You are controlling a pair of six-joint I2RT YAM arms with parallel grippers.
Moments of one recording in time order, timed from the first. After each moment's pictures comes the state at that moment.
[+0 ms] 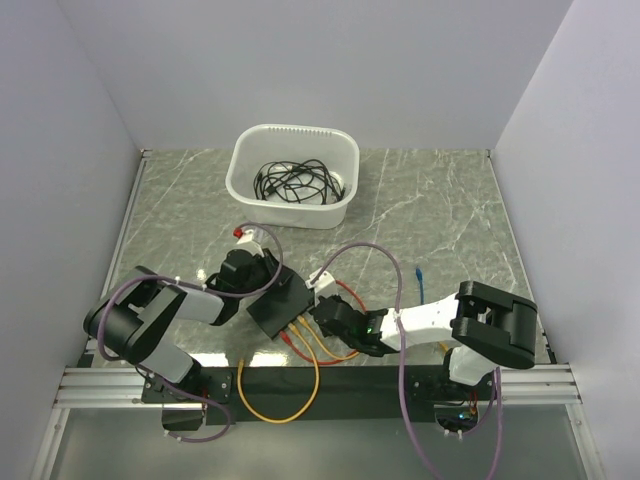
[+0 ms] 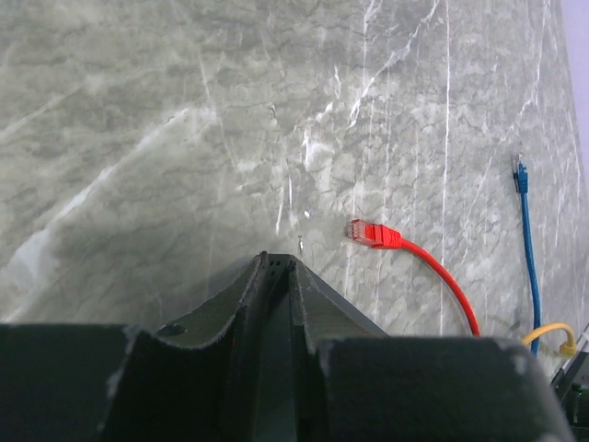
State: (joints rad) left arm -0.55 1.53 0.34 0.76 0.13 -0.72; right arm 1.23 1.55 0.55 0.29 0.48 0.40
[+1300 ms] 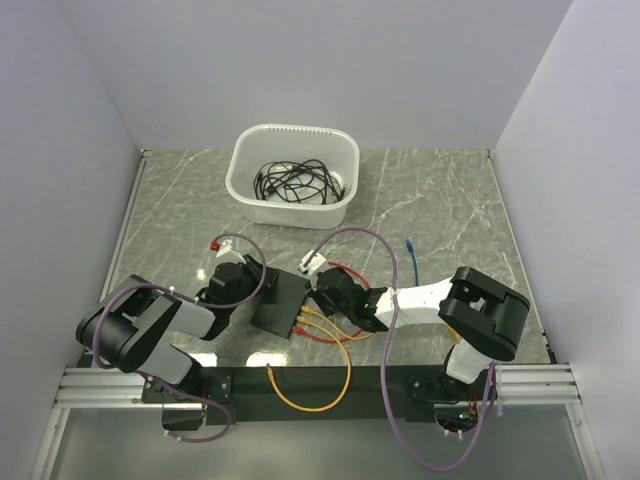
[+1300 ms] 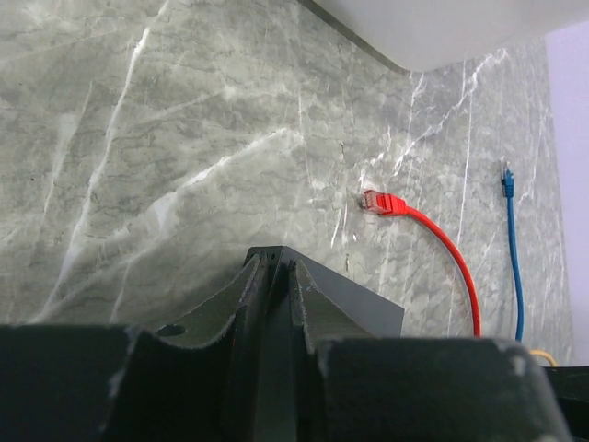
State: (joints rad) left arm -0.53 1.47 0.19 0.89 -0.05 -0.87; right arm 1.03 1.62 0.64 0.31 0.23 0.12
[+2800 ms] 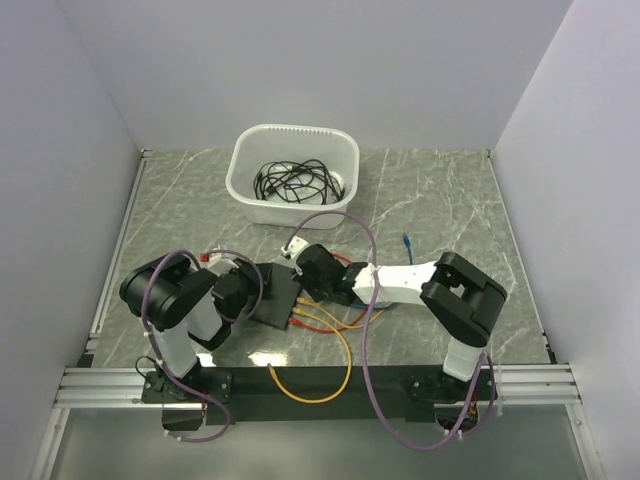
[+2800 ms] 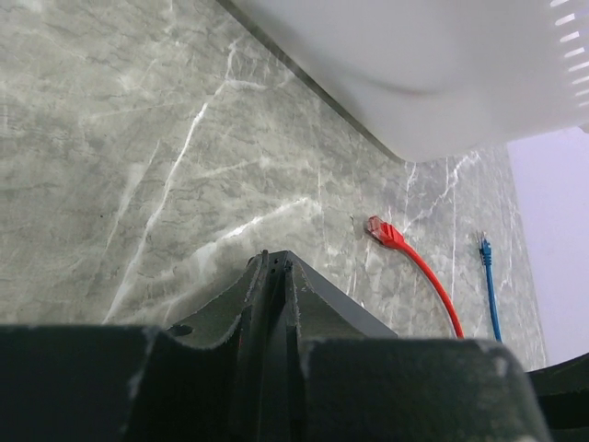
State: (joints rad) left arm -0.56 1.79 0.11 1.43 -0.25 -0.96; right arm 0.99 1.76 0.94 0.00 0.15 0.08
